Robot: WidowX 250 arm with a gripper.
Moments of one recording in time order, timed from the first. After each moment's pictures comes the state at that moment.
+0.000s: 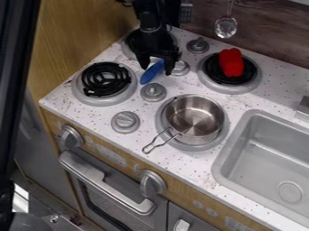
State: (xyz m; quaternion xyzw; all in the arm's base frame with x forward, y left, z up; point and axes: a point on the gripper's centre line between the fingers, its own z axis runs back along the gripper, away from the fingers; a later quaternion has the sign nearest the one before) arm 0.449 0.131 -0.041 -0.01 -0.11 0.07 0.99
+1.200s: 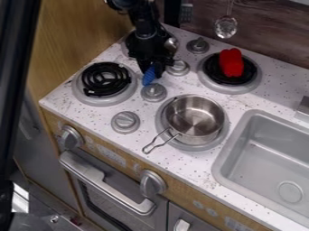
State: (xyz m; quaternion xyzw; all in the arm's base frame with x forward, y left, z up) arm 0.436 0.123 -0.047 -0.02 -0.10 0.07 0.99
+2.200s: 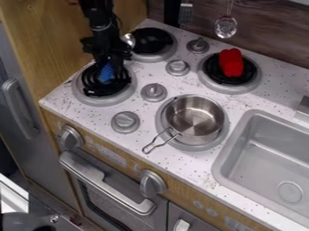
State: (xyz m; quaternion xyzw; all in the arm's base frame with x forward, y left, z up) arm 0.376 0.201 -0.026 0.01 -0.09 0.12 0.99
